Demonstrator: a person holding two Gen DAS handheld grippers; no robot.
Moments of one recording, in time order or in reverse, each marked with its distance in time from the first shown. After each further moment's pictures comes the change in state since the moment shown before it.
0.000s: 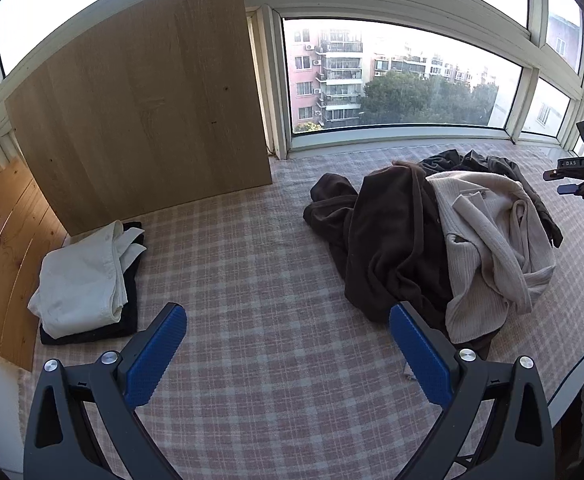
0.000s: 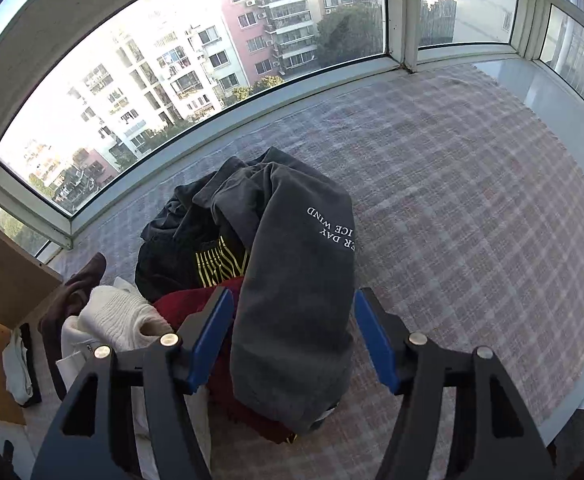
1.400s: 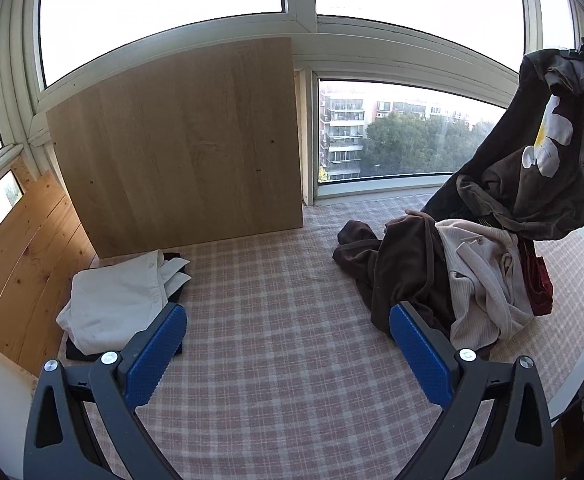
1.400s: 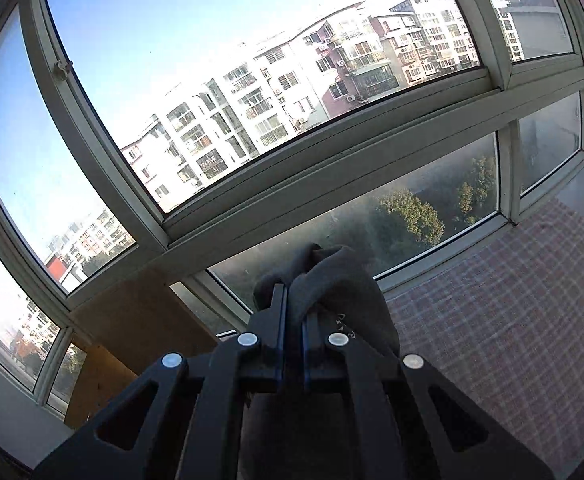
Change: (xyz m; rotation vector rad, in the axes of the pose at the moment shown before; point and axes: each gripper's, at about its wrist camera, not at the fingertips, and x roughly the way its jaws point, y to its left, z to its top) left arm -0.074 0.074 -0.010 -0.046 -0.173 -0.004; right arm -0.319 0.155 0.024 -0.084 -0.432 0.390
